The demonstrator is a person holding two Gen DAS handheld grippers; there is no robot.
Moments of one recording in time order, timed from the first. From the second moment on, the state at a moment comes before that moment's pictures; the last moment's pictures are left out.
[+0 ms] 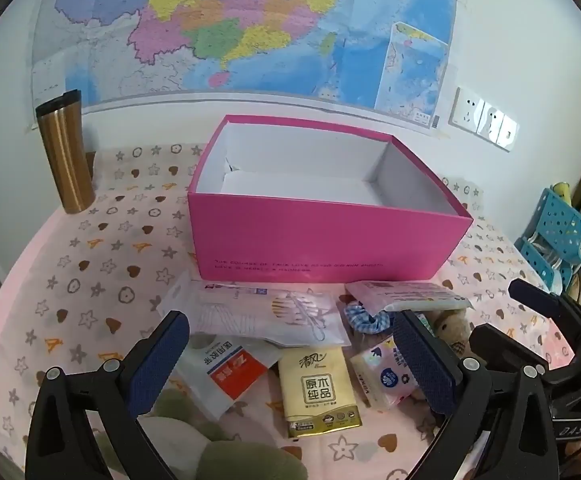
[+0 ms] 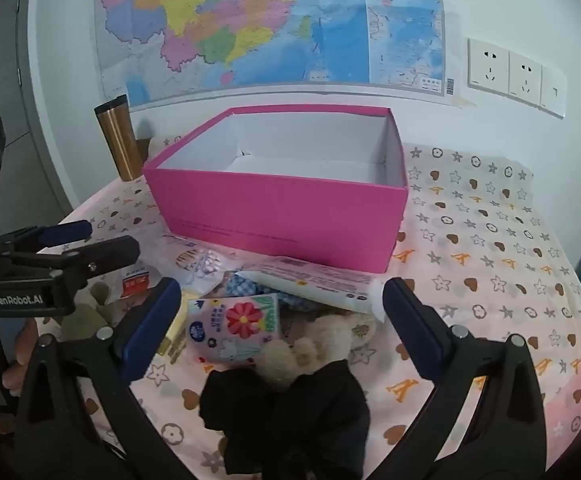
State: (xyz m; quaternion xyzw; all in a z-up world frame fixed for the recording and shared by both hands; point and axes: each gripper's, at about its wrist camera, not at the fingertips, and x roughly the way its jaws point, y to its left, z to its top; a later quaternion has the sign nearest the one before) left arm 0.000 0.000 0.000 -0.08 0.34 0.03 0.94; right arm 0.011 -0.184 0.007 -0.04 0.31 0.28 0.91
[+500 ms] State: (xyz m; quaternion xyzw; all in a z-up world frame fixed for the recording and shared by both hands) left arm -0.005 0.001 0.002 -0.08 0.33 0.04 0.94; right arm 0.009 -0.168 0.003 -0.02 0.31 0.30 0.90
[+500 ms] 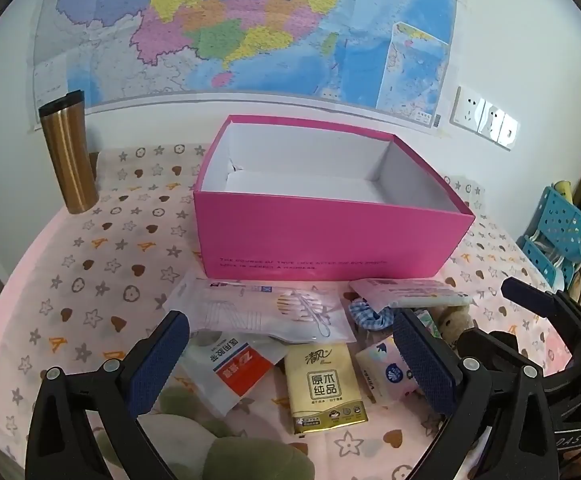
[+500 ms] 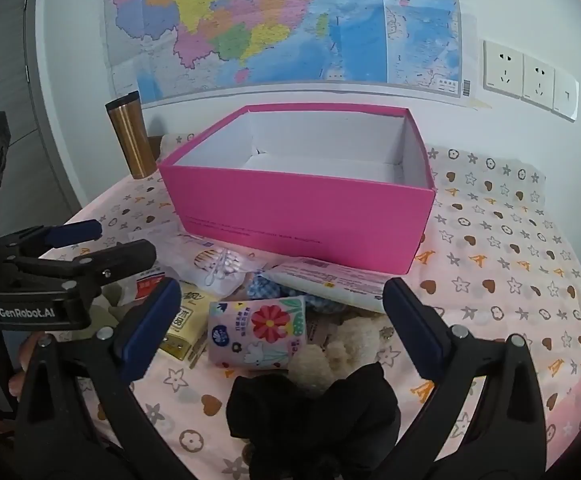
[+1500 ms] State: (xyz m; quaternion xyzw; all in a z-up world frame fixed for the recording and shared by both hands) left arm -0.007 0.000 0.003 -0.08 0.33 0.03 0.94; right arm 0.007 -0.165 0.002 0.00 0.31 0.31 0.90
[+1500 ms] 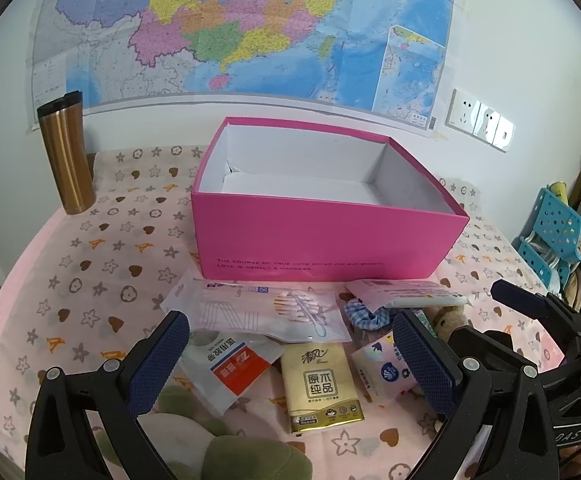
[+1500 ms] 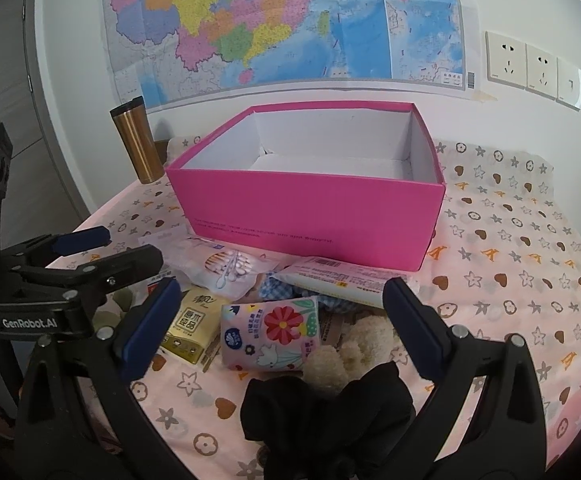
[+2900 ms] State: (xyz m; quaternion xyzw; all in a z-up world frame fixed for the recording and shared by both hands) left arm -0.047 0.072 0.003 -0.12 0.31 0.03 0.94; right arm -0.006 -0.138 -0.008 -0.01 0.34 0.42 0.84
